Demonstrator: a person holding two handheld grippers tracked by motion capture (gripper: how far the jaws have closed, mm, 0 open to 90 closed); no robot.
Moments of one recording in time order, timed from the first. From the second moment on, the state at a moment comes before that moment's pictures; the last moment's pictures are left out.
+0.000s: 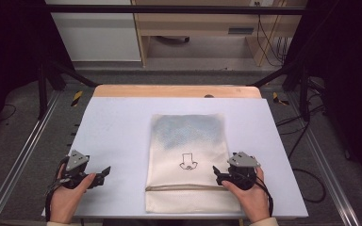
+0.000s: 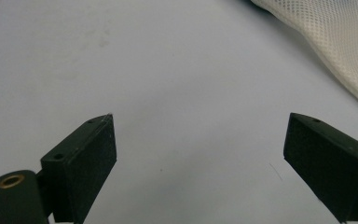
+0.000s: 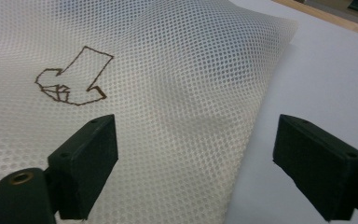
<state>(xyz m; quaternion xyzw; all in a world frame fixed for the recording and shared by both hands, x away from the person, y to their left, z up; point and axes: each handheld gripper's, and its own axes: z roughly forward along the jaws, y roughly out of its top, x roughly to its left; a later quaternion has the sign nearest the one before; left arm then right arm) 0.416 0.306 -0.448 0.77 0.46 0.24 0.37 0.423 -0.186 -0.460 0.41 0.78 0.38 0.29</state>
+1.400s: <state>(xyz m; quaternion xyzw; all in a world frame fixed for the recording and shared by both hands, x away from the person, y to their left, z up) 0.408 0.281 -0.454 0.78 0.44 0.26 0.35 0.411 -0.037 -0.412 0.15 0.93 0.30 0.15</state>
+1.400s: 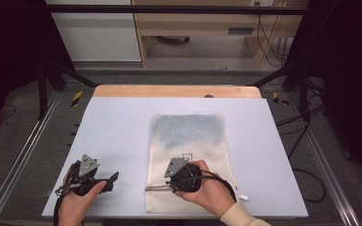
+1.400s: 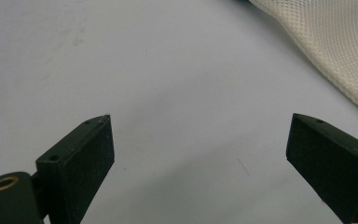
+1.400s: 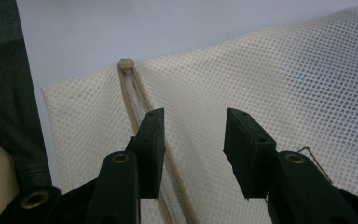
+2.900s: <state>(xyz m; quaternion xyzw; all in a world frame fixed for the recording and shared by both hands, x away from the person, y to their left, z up) 0.412 0.285 -0.454 0.78 0.46 0.27 0.34 0.418 0.002 -0.402 0.06 0.95 0.30 0.10</state>
